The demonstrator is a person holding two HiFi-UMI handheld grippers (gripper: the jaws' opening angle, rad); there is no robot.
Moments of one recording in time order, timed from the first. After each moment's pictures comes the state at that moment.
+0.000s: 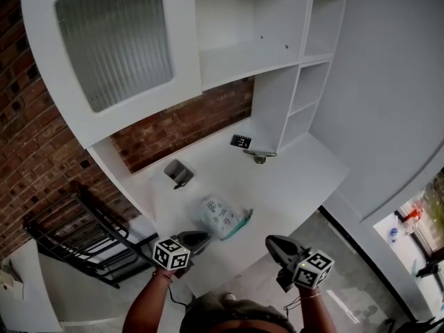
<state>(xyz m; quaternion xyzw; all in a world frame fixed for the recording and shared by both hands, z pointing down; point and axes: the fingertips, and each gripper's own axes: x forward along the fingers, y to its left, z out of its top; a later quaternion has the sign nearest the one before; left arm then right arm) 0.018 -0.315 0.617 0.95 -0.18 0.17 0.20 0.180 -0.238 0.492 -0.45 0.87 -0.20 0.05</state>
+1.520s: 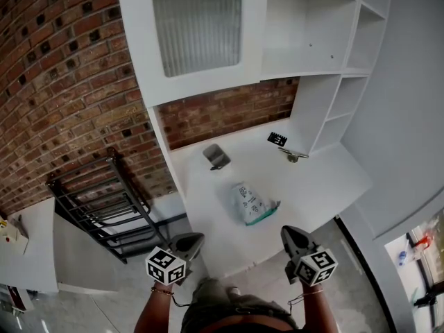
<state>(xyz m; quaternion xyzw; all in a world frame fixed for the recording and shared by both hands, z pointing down) -0.101 -0.223 0.546 0.92 -0.35 0.09 0.14 0.136 -0.224 0.496 -0.48 0.87 -0.13 -0.03</state>
